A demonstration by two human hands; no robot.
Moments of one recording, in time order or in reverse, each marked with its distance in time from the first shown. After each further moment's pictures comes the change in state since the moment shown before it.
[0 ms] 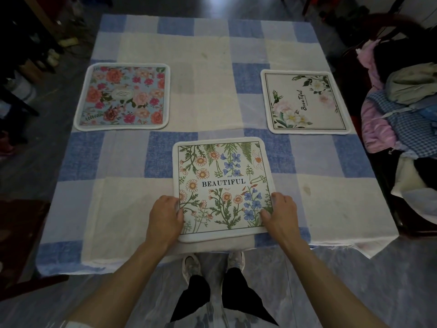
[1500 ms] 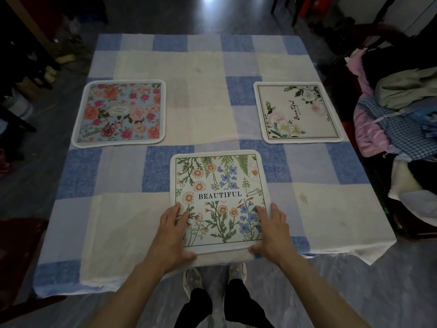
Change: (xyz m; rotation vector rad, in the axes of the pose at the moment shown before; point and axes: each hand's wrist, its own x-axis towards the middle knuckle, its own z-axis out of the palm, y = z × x) left_hand -0.009 -0.016 0.014 0.145 -0.292 0.170; right_hand -0.009 0.005 0.014 -0.248 -0.232 -0.101
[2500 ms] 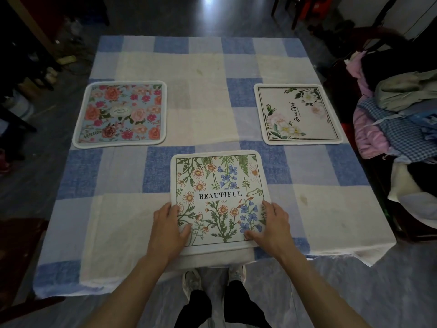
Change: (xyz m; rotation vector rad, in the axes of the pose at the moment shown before) left_hand 0.017 0.004 -0.008 -0.129 0.215 -0.175; right_hand 0.007 -0.001 -0.003 0.226 0.129 0.058
